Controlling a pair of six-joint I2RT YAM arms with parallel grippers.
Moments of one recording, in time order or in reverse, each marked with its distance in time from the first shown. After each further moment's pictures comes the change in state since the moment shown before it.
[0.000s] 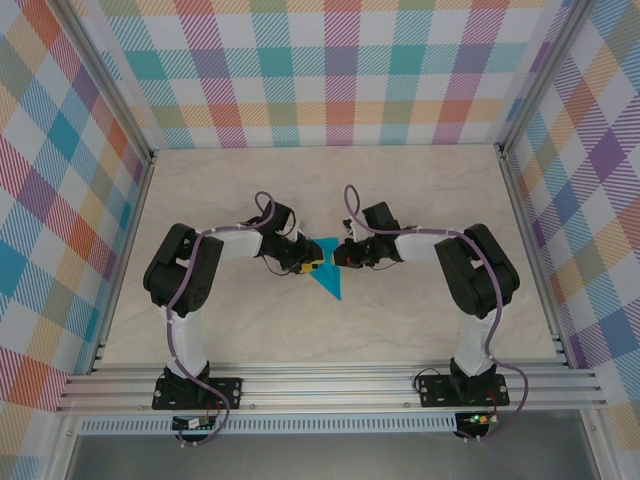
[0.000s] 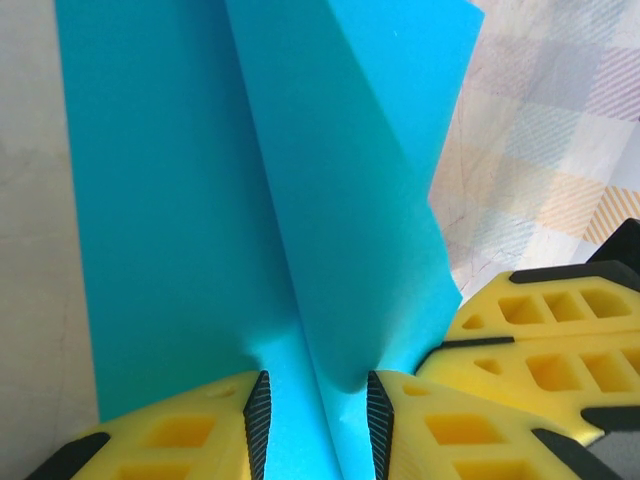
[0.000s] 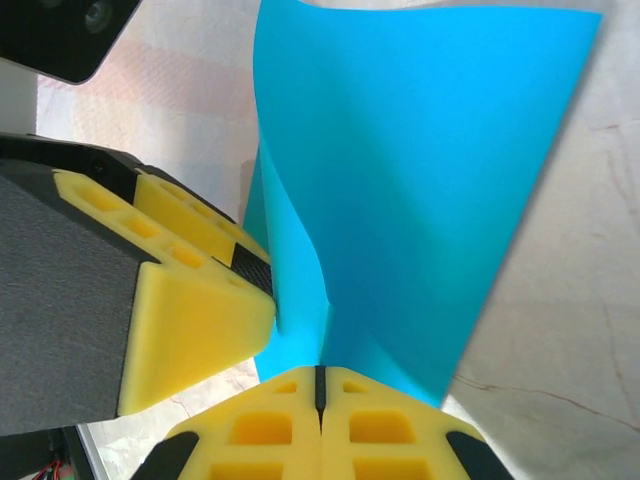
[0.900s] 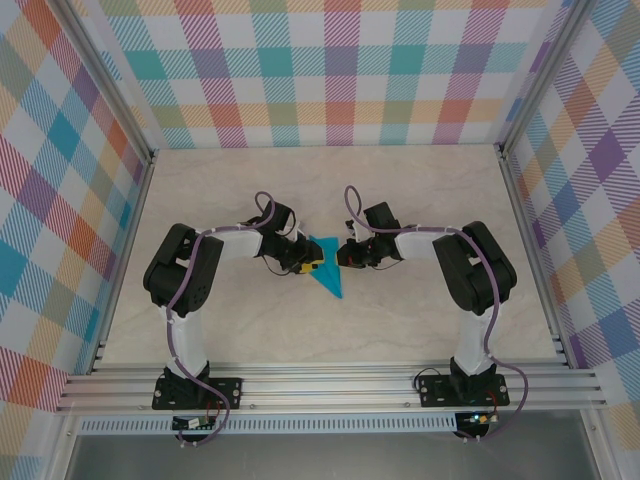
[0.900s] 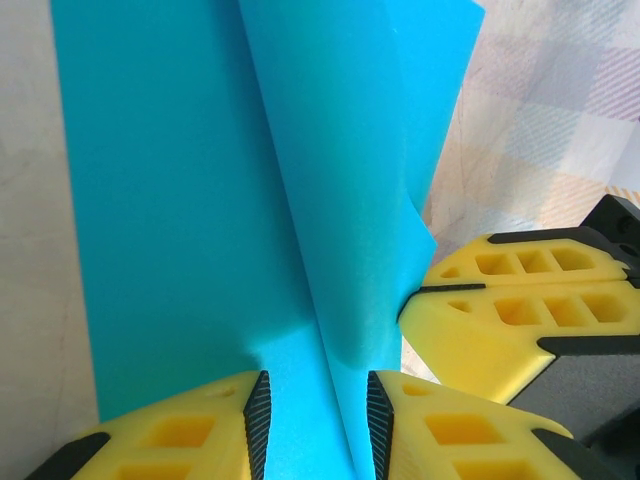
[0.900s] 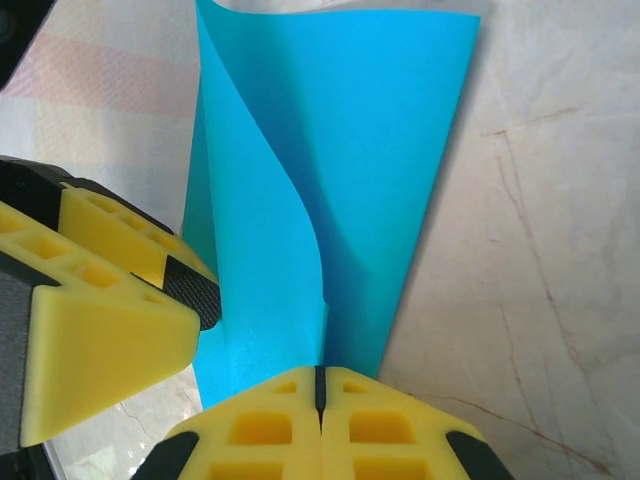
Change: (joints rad) left arm 0.000 0.000 0.000 0.000 0.000 0.000; right arm -0.012 0.029 0.015 -0.027 0.040 -0.018
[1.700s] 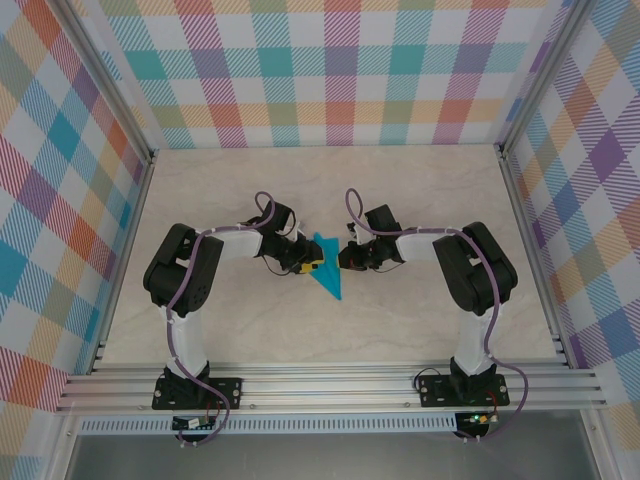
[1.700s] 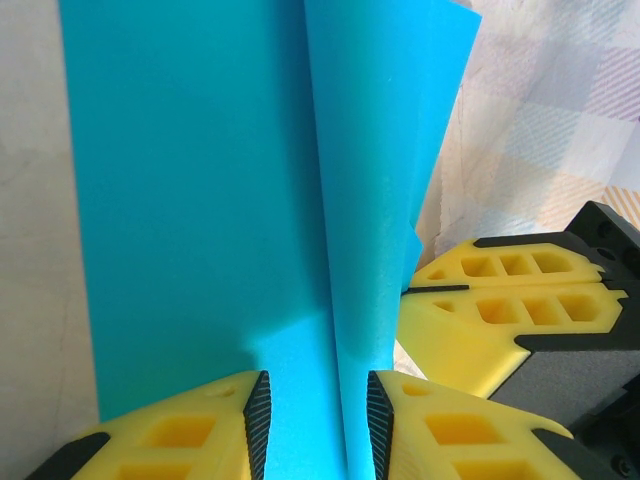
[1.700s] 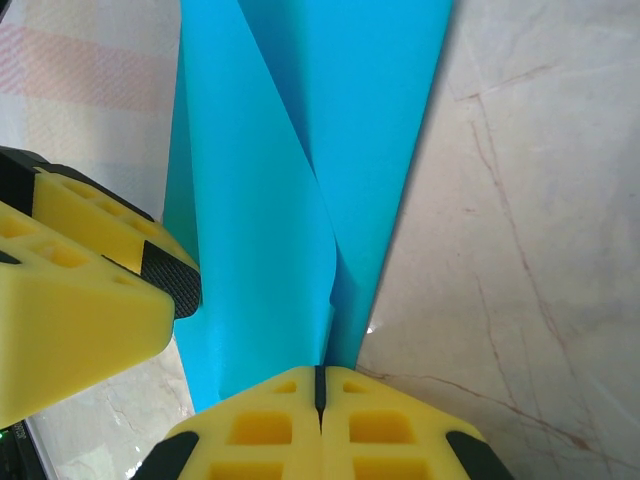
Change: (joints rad) left arm 0.000 0.000 0.000 0.000 0.000 0.000; right arm -0.002 -0.005 -0.029 0.016 0.004 0.001
